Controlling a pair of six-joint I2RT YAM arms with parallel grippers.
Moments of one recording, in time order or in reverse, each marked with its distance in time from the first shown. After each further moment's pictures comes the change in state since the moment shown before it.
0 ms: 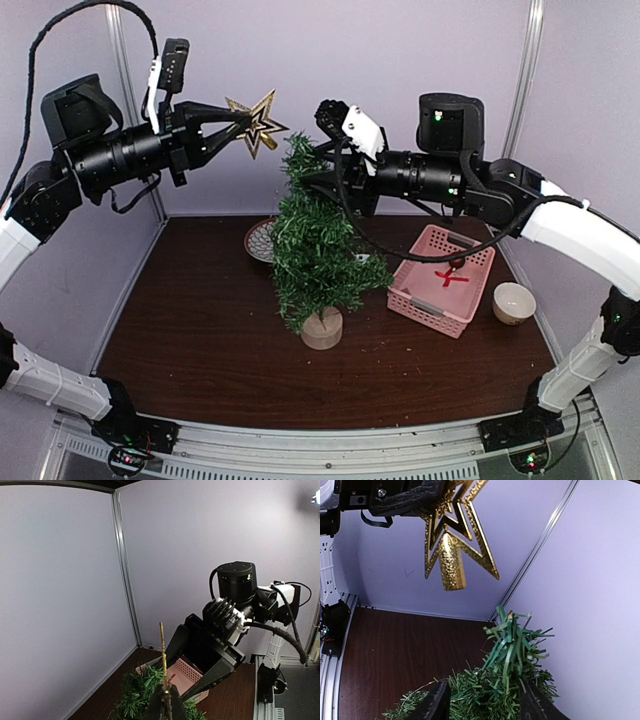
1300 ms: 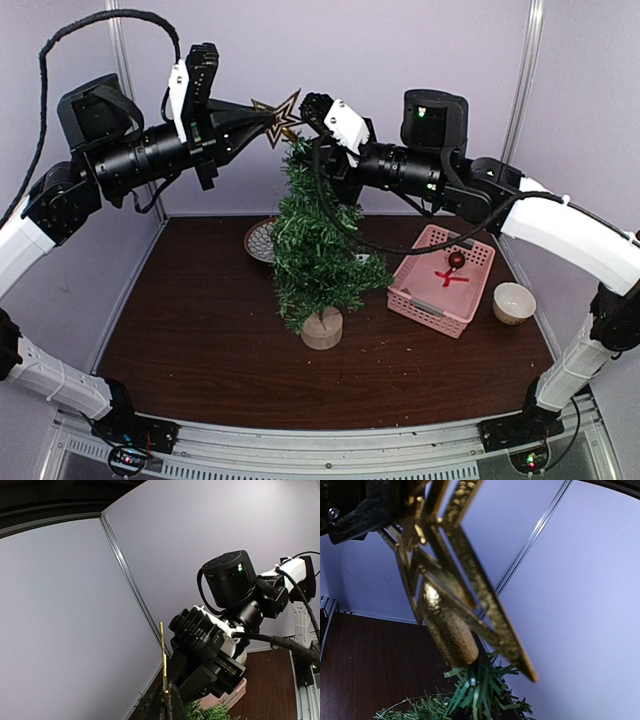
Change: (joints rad) left arm -0.095 0.054 -0.006 0.102 -0.087 0.295; right arm 0.000 0.082 0.054 0.103 0.058 -0.058
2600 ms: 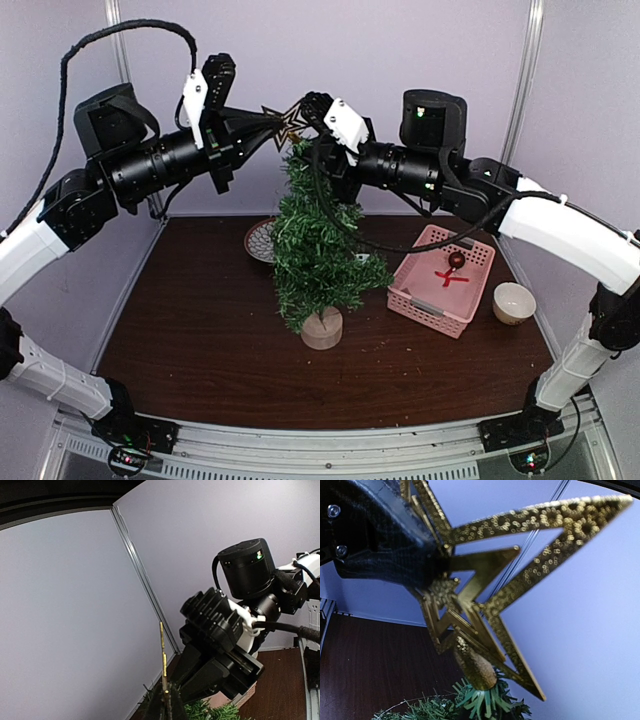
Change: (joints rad) left arm 0.000 0.014 -0.063 0.083 -0.082 -0.014; right arm 0.000 0.007 0.000 0.018 -0.002 0.005
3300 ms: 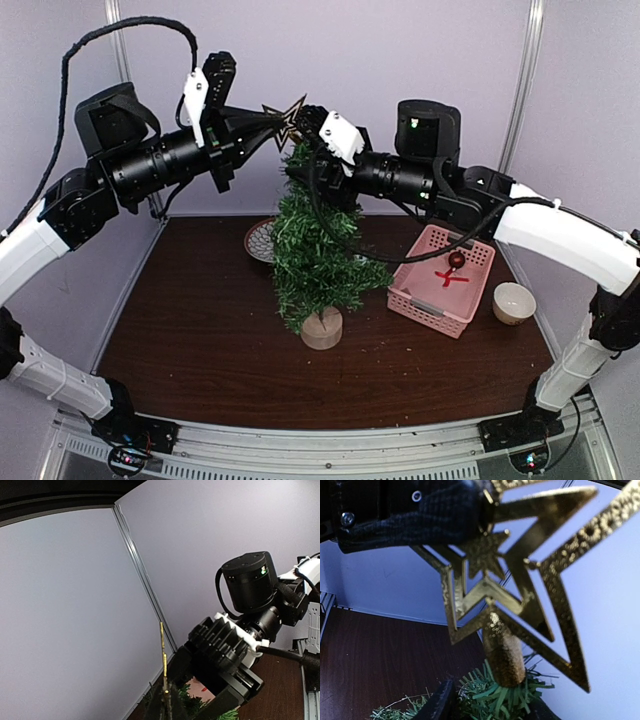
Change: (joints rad) left arm 0.000 0.006 0.006 0.002 -0.006 -0.020; right arm -0.003 -0.001 -0.050 0.037 0.007 -0.015
